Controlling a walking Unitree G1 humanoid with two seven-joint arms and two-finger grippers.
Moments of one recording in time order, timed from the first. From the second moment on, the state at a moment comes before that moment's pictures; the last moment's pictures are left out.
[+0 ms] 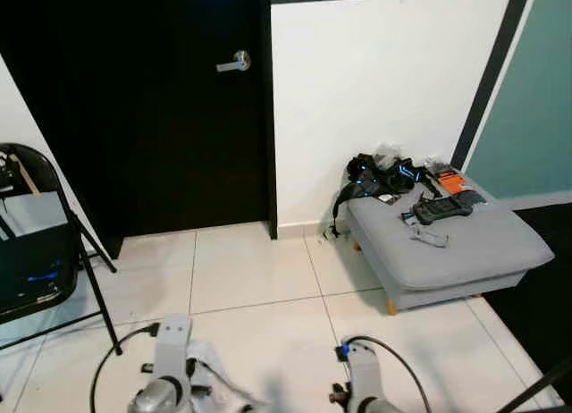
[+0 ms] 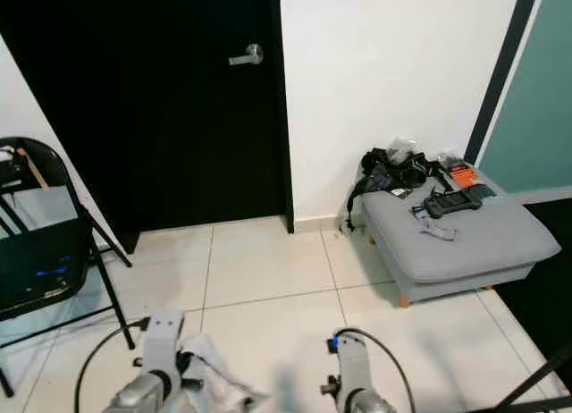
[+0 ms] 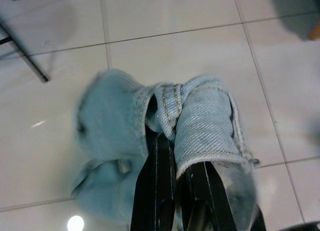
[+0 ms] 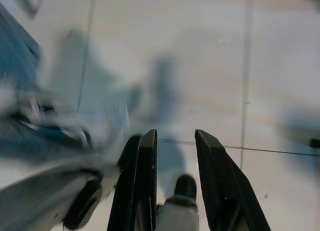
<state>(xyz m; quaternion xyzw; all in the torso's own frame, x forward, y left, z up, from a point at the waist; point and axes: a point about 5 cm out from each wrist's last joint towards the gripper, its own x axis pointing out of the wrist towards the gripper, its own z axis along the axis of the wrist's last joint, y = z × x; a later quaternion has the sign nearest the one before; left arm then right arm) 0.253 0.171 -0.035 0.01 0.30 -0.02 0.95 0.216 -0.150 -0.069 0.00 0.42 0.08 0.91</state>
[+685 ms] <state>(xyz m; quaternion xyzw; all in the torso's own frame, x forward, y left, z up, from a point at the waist) 0.251 0.165 -0.037 0.01 0.30 -0.02 0.95 0.214 -0.147 -0.069 0.00 0.41 0.09 0.91</state>
